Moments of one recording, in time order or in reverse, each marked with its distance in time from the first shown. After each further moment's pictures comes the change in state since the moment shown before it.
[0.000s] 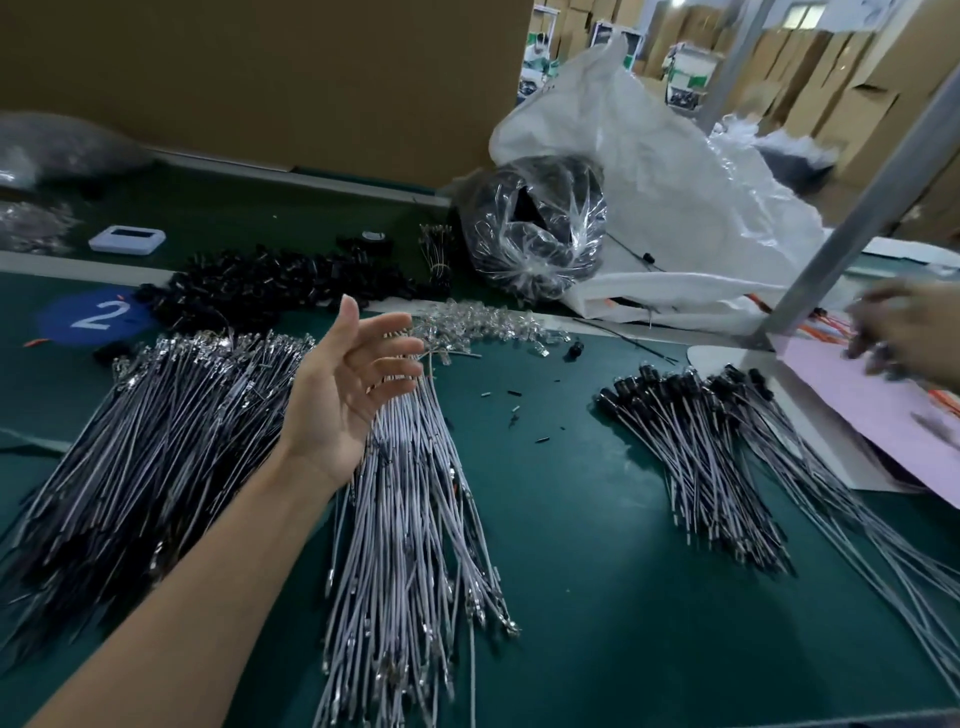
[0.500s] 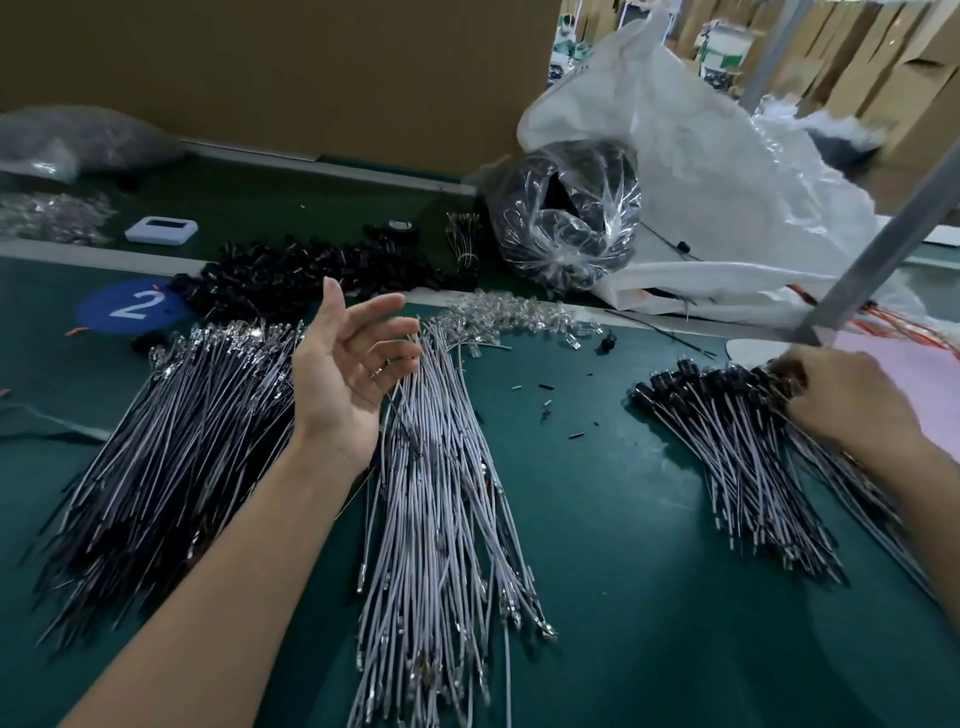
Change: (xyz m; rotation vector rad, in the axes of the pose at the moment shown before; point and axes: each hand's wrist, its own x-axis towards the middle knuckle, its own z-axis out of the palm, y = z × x) left_hand 0.006 0.005 -0.008 -0.058 0.210 0.040; right_hand -0.068 -0.087 0.064 -0.285 -0.136 -0.058
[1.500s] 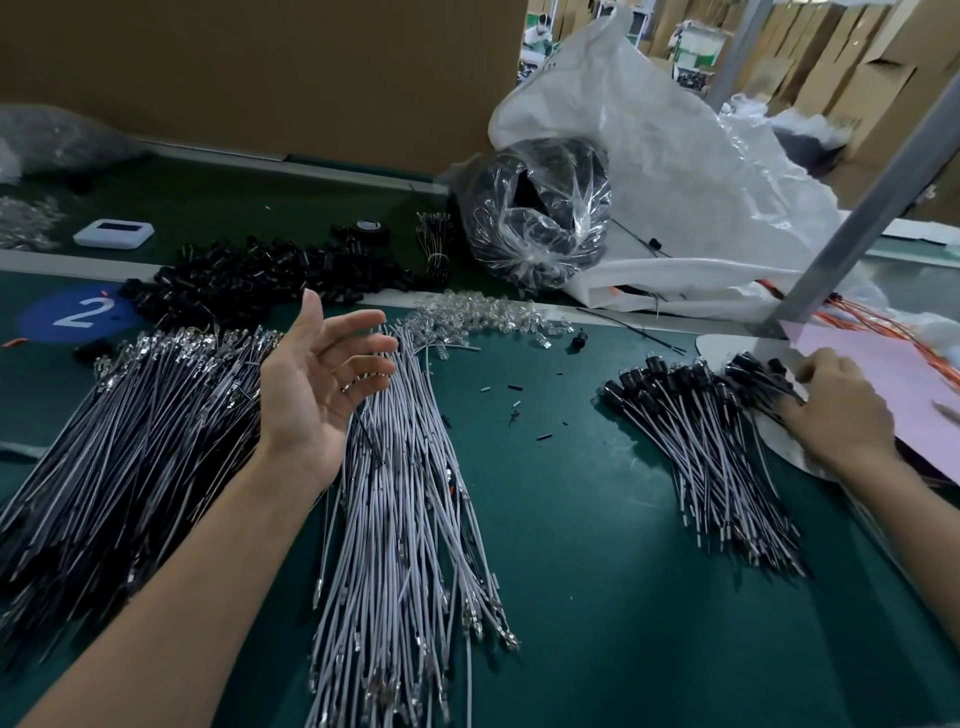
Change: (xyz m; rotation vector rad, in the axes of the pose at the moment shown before) left_hand -0.002 -0.008 0.005 0.110 -0.030 -0.026; right_hand 0.002 0.050 0.030 0.070 0.156 0.184
